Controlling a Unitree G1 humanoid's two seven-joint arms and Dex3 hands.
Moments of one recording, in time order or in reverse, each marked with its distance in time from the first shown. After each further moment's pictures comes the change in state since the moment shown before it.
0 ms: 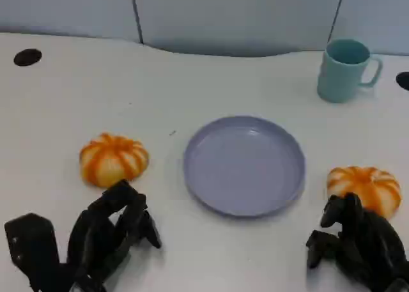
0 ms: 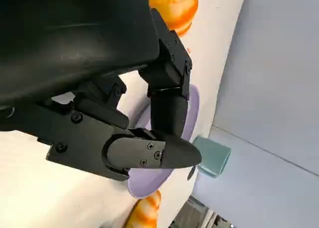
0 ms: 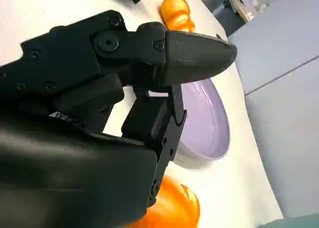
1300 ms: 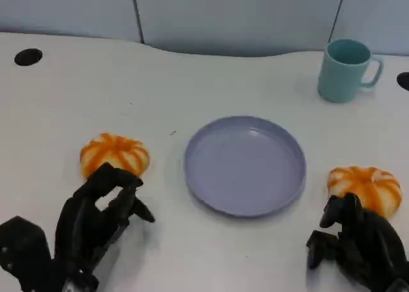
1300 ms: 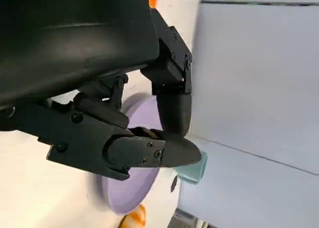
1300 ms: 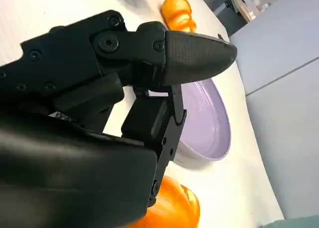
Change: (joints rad) left arm -0.037 0.013 0.031 0.076 0.073 -0.322 0.000; right arm 0.002 -0.003 0.004 -0.002 -0.003 -0.002 -0.002
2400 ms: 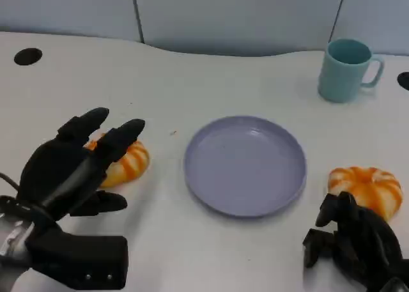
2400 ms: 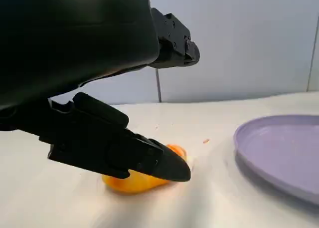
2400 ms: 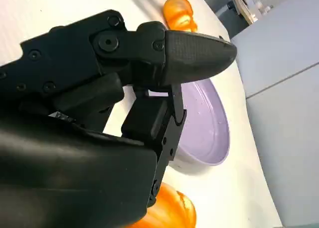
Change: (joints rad) left arm -0.040 0.511 -0.400 -0.408 1.205 0.105 0.679; right arm -0.012 0.005 0.010 0.017 -0.014 -0.019 0.002
